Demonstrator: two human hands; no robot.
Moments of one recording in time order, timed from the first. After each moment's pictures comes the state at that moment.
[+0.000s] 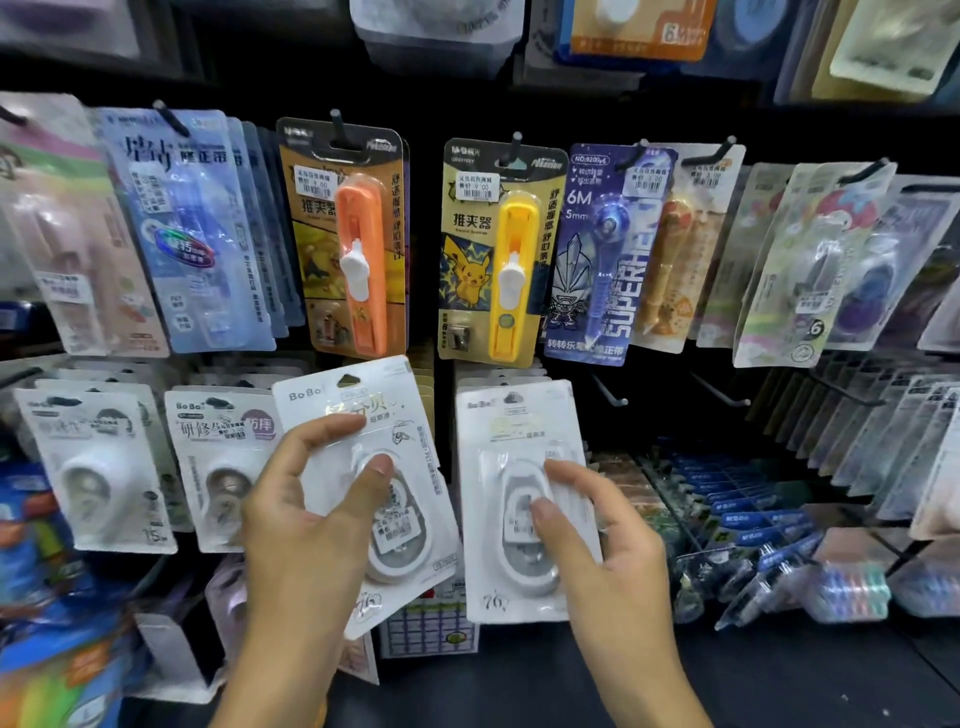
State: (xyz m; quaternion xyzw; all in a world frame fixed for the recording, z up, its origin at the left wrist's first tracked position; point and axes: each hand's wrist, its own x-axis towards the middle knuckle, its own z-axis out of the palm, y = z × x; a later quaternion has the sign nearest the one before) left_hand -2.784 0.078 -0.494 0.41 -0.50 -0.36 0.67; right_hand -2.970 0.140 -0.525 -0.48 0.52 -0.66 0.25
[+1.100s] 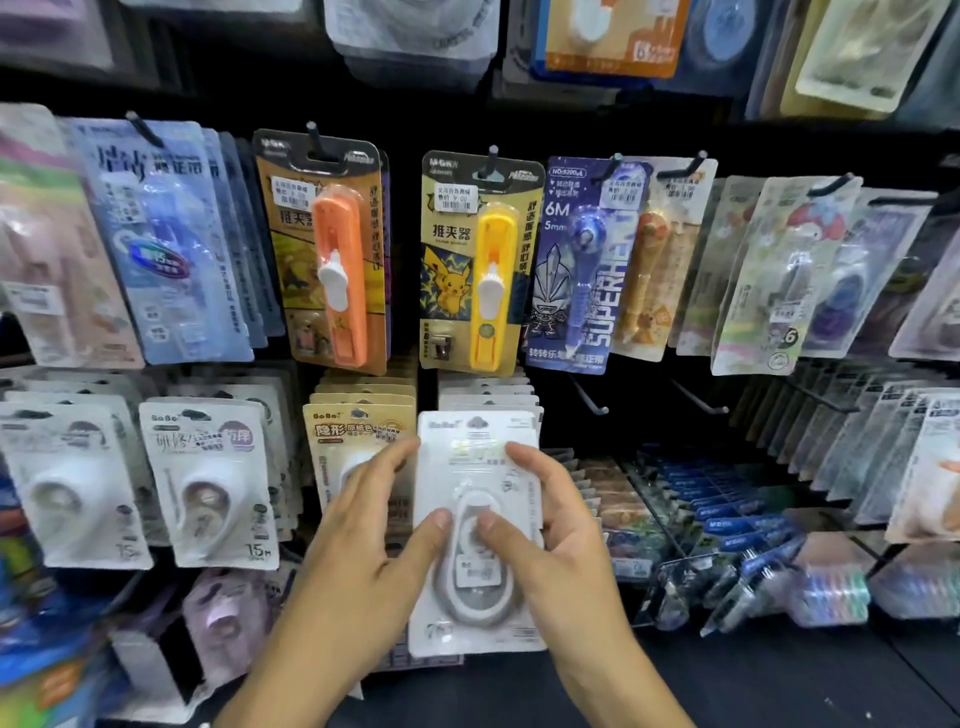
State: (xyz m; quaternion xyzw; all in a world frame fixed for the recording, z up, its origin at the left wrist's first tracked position) left_hand -2.794 0.085 -0.499 0.46 -0.74 -0.29 0.40; right_hand -2.960 0.124 -0.515 -0.47 0.44 -0.65 0.40
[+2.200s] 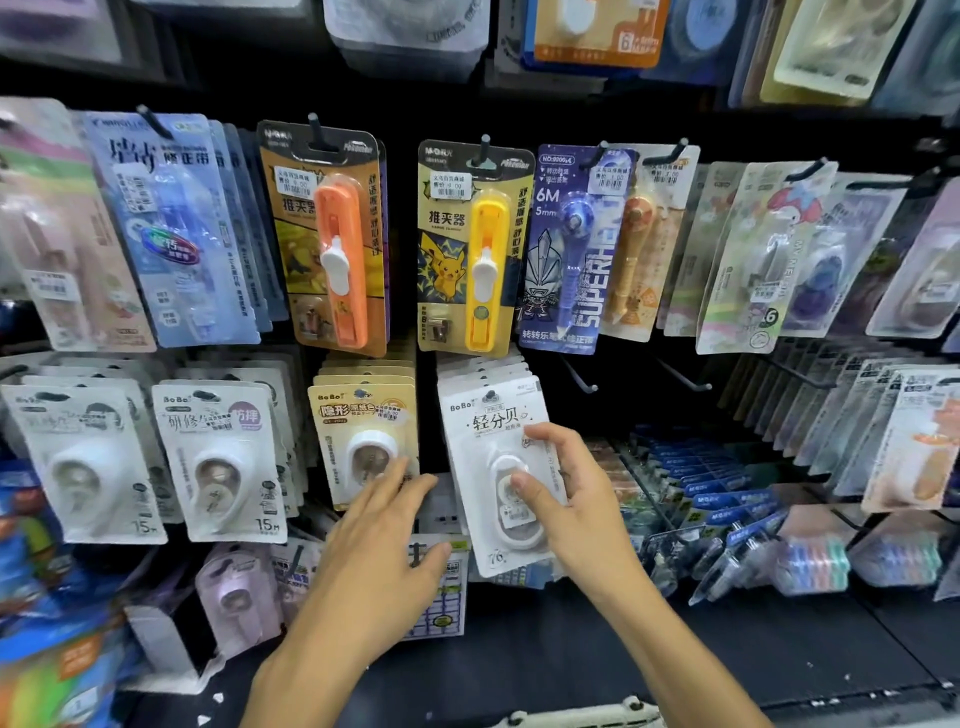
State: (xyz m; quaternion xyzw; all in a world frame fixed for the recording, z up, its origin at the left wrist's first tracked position) left_hand -2.800 0.084 -0.523 0.53 -0.80 -0.18 0.22; right_hand -3.007 0.102 -0.535 -0.56 0.53 -0.59 0.25
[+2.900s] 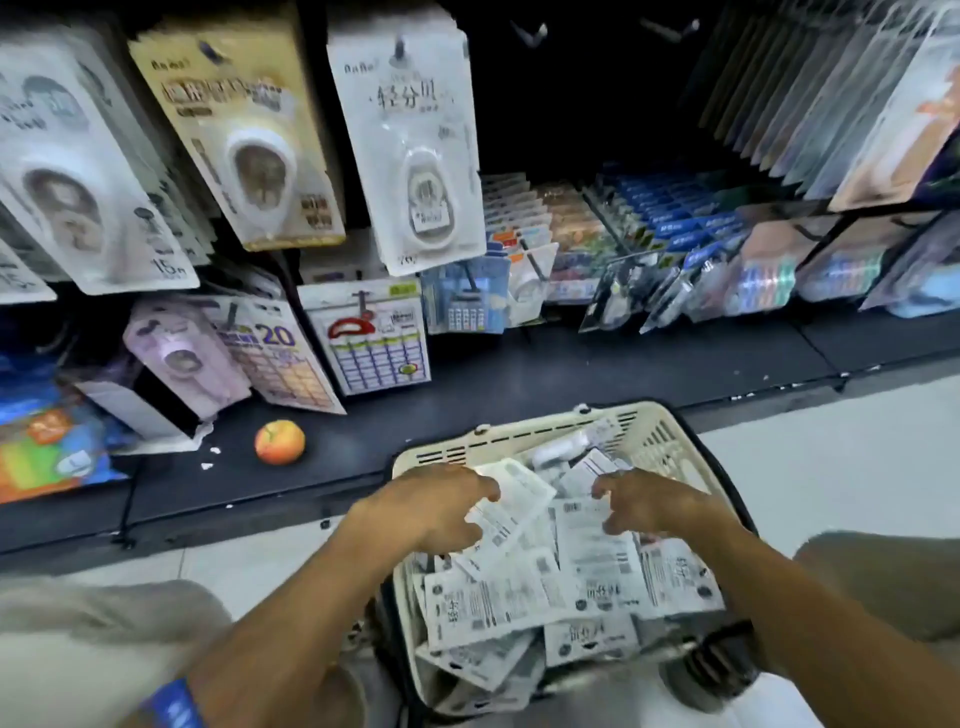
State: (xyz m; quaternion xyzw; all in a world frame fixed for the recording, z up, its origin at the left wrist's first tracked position) left_hand -2.841 0.163 -0.685 0.29 -0.90 -0.21 -0.24; right_hand -3.108 0.256 -0.752 -0.52 0.73 0.16 0.42
